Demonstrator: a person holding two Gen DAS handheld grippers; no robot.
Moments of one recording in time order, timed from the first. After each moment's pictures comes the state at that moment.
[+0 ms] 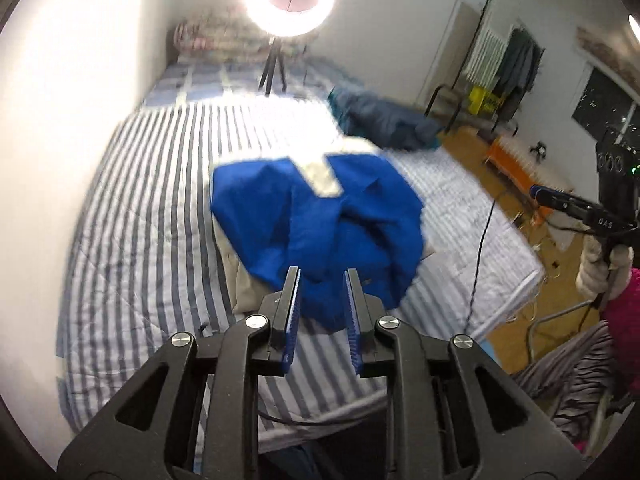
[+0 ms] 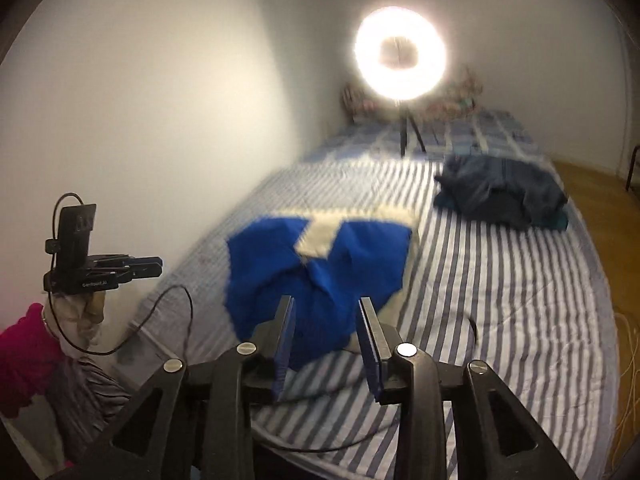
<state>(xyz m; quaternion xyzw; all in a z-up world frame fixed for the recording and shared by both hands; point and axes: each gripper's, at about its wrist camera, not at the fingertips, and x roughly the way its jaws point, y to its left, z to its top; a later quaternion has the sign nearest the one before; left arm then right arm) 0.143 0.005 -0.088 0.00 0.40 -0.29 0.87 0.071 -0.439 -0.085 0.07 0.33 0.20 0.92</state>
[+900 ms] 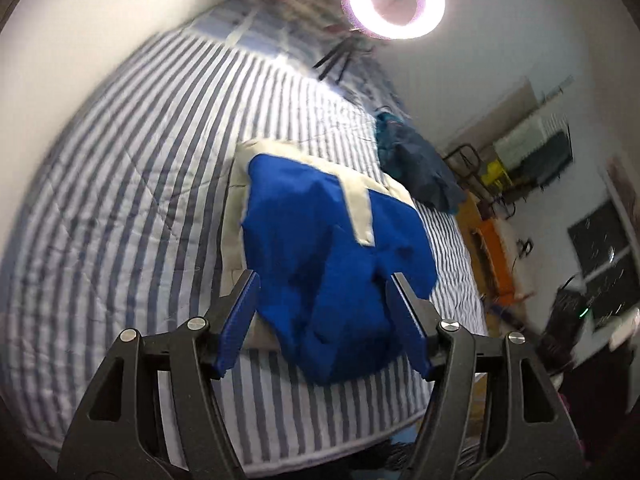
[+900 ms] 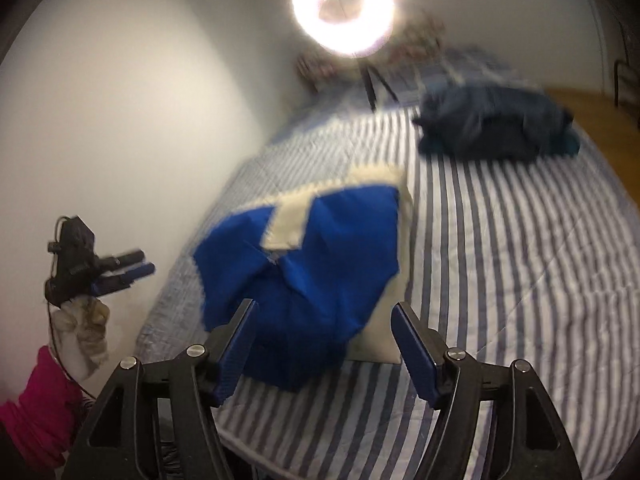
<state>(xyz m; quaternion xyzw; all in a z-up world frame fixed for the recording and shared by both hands) 0.277 0.047 -0.146 -0.23 0.49 -0.24 0.81 0.179 -0.435 -0.188 0.18 0.43 0.17 0.87</state>
